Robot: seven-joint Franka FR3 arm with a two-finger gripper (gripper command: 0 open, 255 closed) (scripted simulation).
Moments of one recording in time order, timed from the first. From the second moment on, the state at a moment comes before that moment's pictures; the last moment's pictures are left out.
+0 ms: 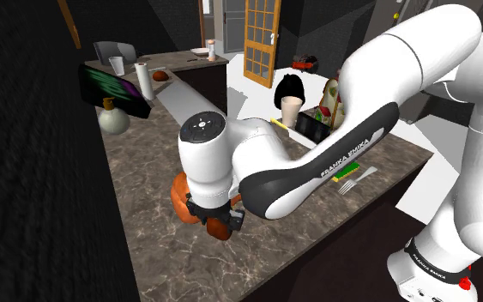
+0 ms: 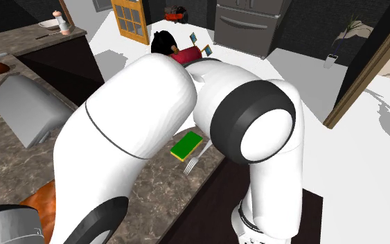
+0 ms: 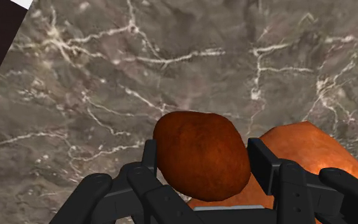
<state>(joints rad) 0.16 0.34 0.76 -1.89 -0.47 2.08 2.18</state>
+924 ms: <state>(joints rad) 0.17 0.36 0.75 -1.91 -0.48 2.11 2.20</state>
